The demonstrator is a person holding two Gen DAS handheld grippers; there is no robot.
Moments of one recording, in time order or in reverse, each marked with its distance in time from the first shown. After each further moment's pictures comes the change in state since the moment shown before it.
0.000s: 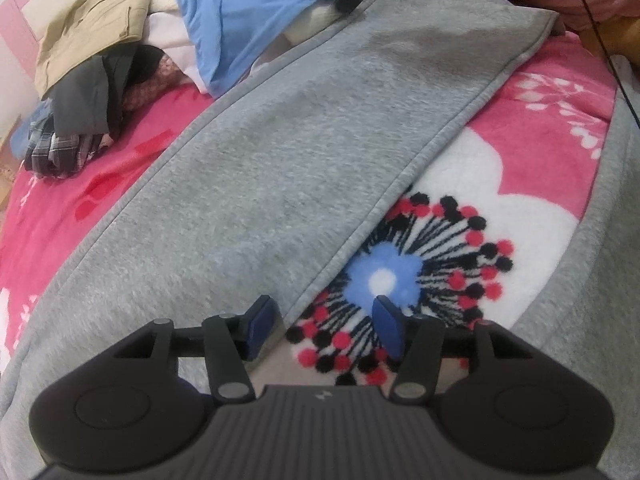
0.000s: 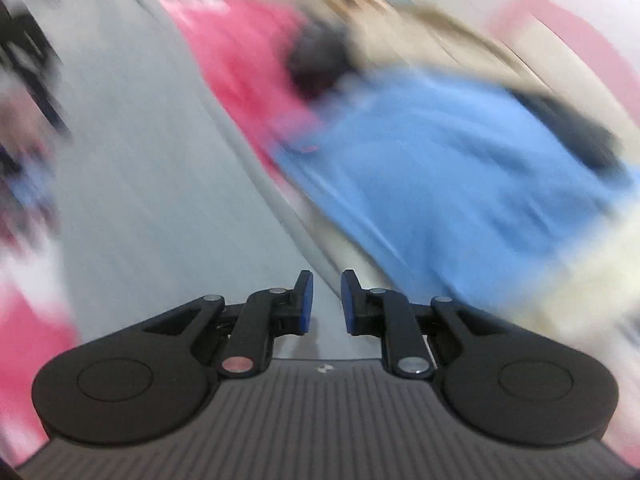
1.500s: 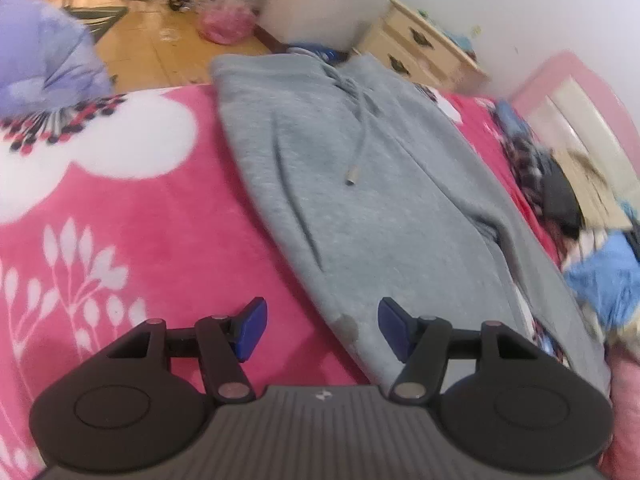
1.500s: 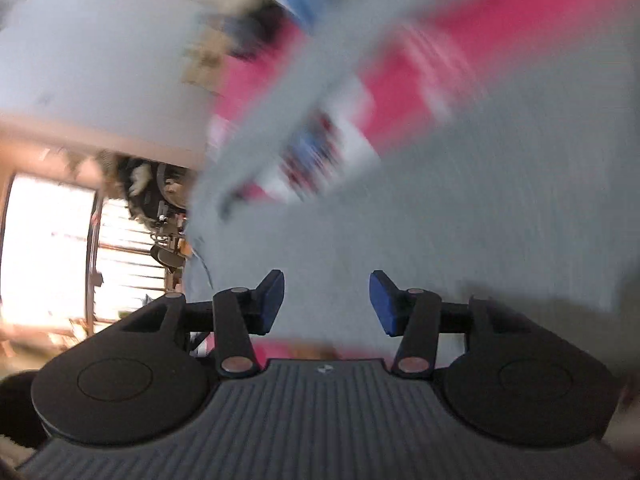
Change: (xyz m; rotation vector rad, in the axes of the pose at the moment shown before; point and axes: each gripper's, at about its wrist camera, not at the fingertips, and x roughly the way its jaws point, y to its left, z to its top) left arm -0.206 0.013 -0.381 -1.625 -0.284 0.244; right arm -0.165 0.204 -0.165 1.706 0.058 0.463
